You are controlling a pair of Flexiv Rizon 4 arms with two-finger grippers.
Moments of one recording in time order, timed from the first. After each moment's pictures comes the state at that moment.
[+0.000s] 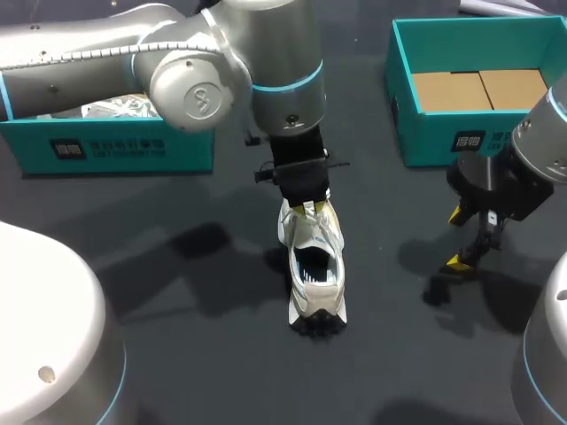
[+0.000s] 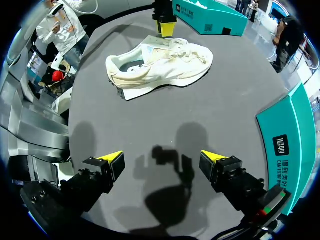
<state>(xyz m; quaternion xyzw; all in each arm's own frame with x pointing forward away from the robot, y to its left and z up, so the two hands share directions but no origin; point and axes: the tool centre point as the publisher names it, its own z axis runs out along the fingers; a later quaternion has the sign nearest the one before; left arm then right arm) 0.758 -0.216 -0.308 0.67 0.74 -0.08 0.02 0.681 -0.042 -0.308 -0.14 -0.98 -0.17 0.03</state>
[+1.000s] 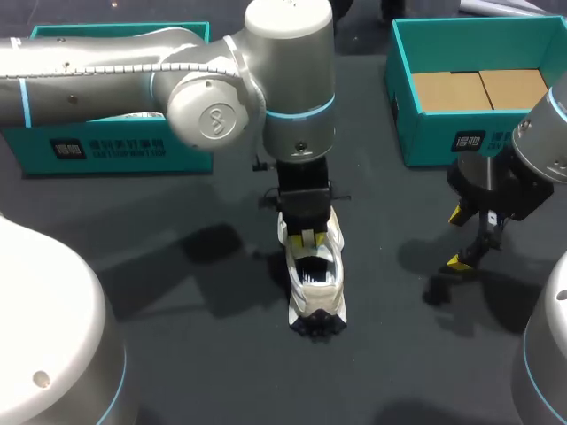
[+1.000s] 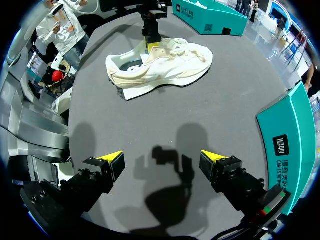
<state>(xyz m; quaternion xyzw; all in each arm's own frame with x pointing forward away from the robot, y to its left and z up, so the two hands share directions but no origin) 0.723 -0.212 -0.345 0.68 0.73 -0.08 -0.03 0.681 -0.042 -0.308 -0.14 -0.98 -0.17 0.03</state>
